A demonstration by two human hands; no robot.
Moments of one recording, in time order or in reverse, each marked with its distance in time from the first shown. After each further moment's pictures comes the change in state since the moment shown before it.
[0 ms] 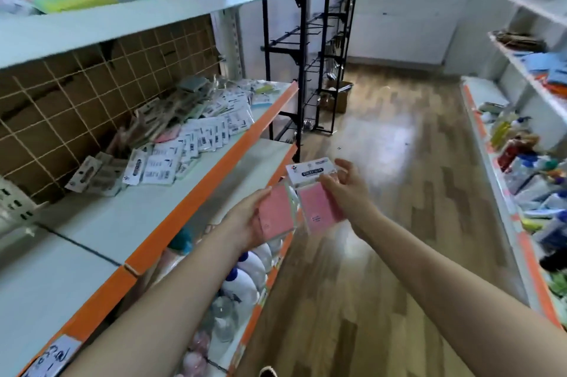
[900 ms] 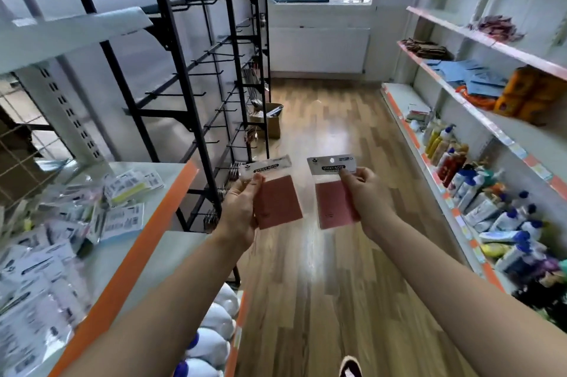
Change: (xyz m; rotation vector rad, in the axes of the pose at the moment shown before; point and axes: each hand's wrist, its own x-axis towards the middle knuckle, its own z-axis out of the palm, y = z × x) left_hand 0.404 0.222 0.262 0.128 -0.127 0.399; right_hand 0.450 -0.002 -0.171 0.089 0.413 0.088
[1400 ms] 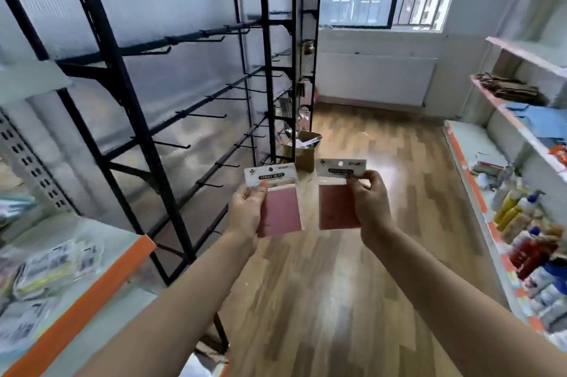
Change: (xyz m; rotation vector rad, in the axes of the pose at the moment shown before) left_hand 0.236 0.030 0.138 0.072 0.273 0.175; right_hand 0.294 -0.055 0.024 0.143 -0.131 -0.096
